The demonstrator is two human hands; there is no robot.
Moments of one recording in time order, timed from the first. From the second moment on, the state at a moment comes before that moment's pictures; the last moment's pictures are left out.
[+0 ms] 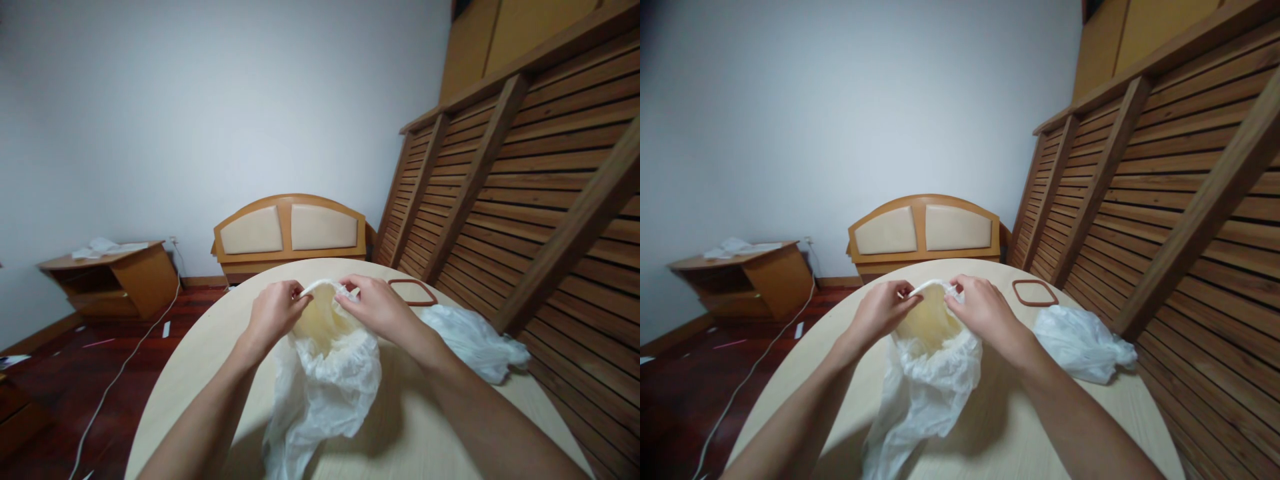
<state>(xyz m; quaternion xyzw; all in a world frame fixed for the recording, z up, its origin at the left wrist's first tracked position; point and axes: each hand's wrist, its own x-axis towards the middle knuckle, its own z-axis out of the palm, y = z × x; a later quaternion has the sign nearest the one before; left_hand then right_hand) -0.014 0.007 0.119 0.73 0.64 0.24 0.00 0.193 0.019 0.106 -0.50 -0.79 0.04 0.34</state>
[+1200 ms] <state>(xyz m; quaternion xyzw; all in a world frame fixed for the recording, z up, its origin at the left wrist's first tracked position) -0.027 0.015 0.110 0.90 0.37 0.23 0.07 0.197 0.012 0.116 -0.31 -0.91 0.09 0.27</state>
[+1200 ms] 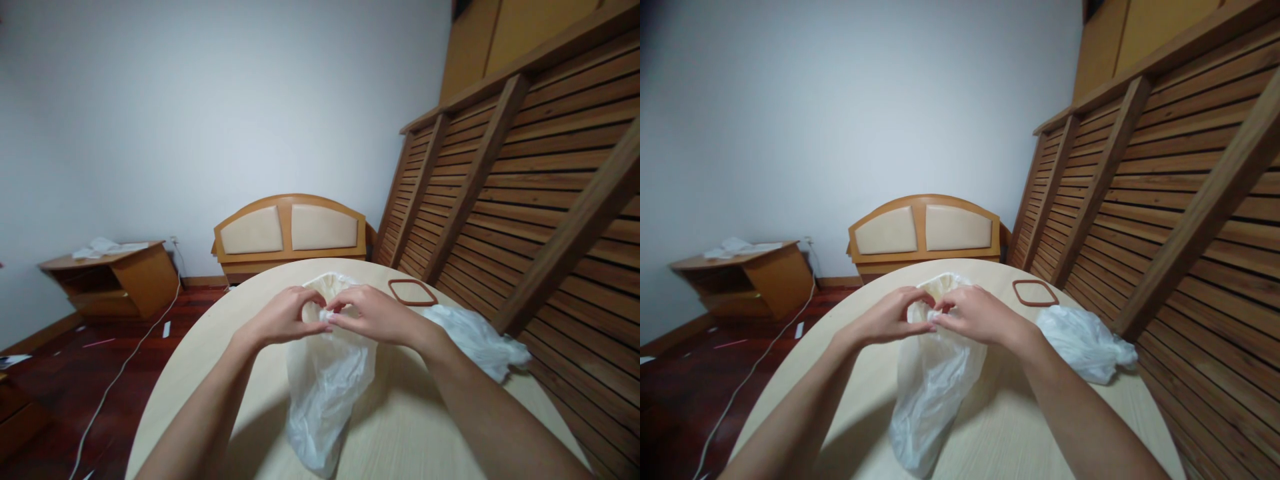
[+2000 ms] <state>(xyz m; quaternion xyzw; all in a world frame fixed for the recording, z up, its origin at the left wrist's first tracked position) -0.034 0.035 0.098 0.92 0.30 0.25 0.04 0.224 0.031 0.115 -0.30 -0.92 0.14 0.23</state>
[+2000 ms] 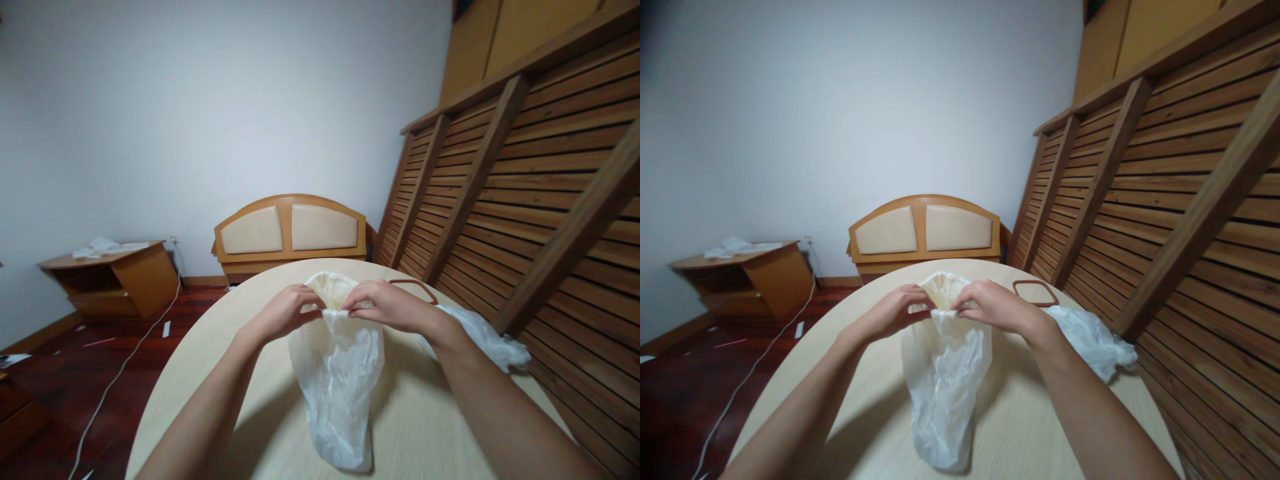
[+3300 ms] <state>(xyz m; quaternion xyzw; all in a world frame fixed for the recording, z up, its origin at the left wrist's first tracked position) -0.055 0.045 0.102 0.86 0.36 0.36 0.02 0.224 0.042 0.104 -0.33 -0.86 -0.03 0.40</state>
